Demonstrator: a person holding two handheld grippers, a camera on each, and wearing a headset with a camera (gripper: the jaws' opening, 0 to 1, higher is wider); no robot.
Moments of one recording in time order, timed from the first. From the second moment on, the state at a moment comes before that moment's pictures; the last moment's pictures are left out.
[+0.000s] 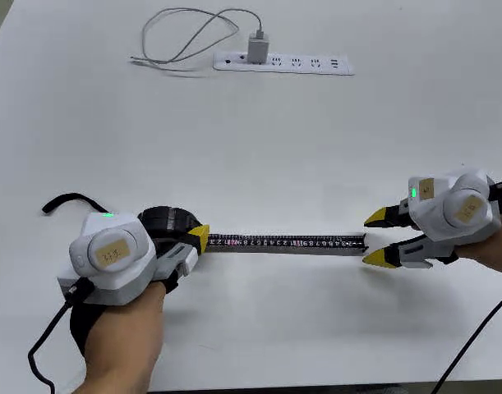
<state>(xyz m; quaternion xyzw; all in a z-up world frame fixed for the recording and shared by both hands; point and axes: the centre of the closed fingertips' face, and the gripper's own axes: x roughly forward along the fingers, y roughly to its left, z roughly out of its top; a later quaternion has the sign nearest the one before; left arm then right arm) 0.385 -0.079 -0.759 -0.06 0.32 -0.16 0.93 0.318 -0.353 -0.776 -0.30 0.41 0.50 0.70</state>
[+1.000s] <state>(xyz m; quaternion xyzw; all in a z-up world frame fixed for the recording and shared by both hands) 0.384 -0.081 -0.764 -0.04 0.34 -0.16 0.93 0.322 -0.350 -0.794 -0.33 0.41 0.53 0.66</state>
